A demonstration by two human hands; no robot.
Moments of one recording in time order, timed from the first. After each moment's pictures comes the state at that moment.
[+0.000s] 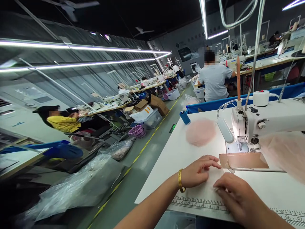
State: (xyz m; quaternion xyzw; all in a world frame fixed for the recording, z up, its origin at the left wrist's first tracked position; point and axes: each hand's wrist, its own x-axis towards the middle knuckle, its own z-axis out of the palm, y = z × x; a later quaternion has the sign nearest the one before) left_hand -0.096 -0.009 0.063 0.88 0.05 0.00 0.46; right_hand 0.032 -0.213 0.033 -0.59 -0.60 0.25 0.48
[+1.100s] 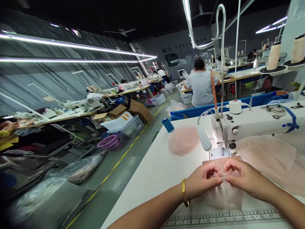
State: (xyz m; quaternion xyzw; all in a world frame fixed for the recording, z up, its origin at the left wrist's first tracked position) left_hand -0.028 -0.062 0.060 0.72 0.15 -0.02 0.67; right_hand 0.127 -0.231 0.044 -0.66 -0.45 0.40 0.46
